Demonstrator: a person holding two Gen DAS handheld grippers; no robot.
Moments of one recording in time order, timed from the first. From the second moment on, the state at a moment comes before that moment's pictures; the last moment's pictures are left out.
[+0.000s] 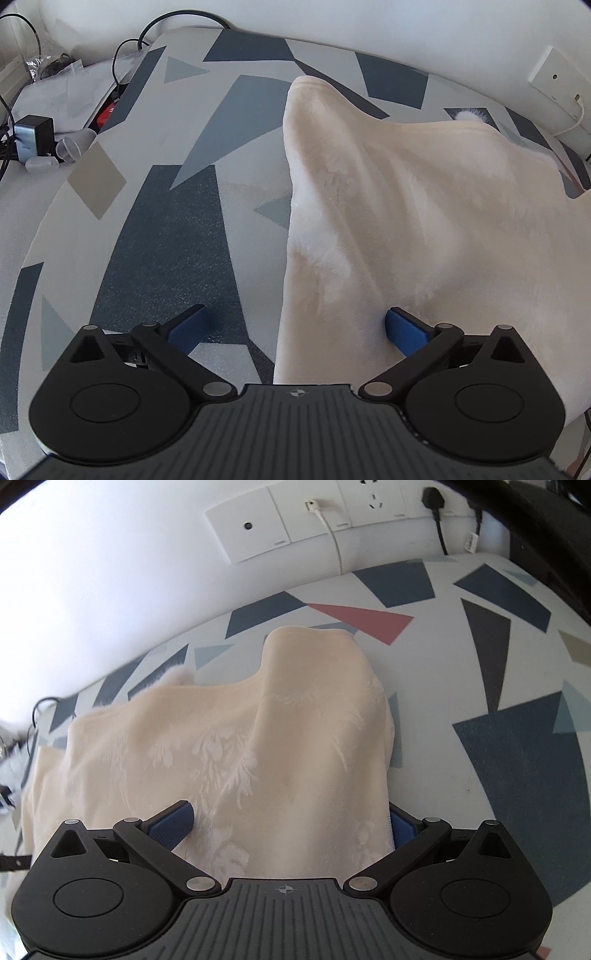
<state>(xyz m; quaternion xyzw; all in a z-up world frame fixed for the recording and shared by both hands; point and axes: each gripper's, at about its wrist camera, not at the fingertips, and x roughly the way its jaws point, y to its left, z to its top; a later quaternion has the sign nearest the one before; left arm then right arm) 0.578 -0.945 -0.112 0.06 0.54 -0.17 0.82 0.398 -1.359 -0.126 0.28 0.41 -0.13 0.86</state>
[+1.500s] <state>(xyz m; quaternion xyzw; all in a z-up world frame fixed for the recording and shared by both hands) 0.571 -1.005 -0.111 0.01 0.54 -0.32 0.78 0.421 -1.335 -0.129 0.22 0.45 -0.08 0.86</state>
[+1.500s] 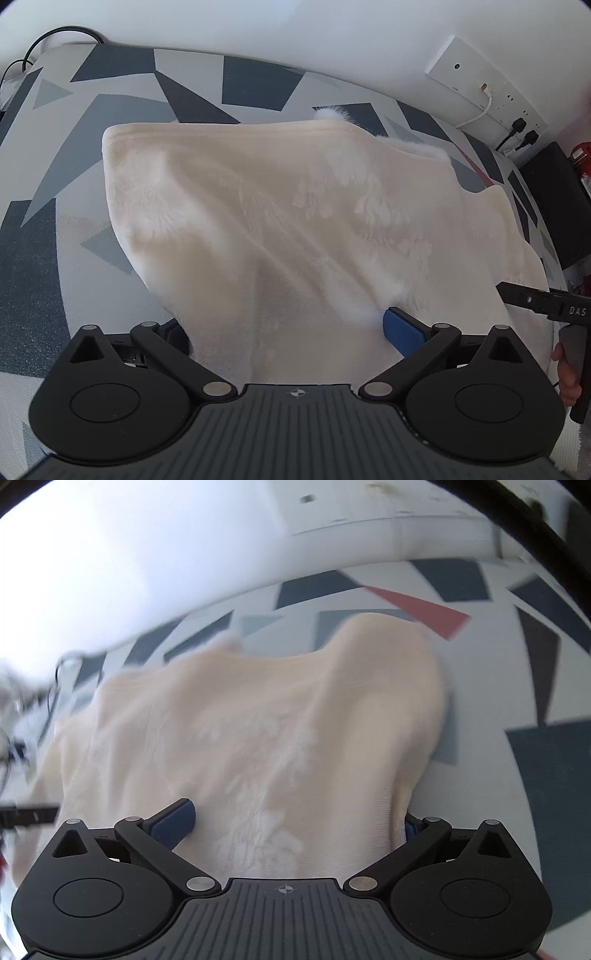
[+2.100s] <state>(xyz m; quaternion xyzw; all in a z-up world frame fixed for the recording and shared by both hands) 0.563 -1.020 -0.110 0.05 0.54 -0.30 0.78 0.433 -1.314 -0.127 0.22 0.47 -0.10 0.85</state>
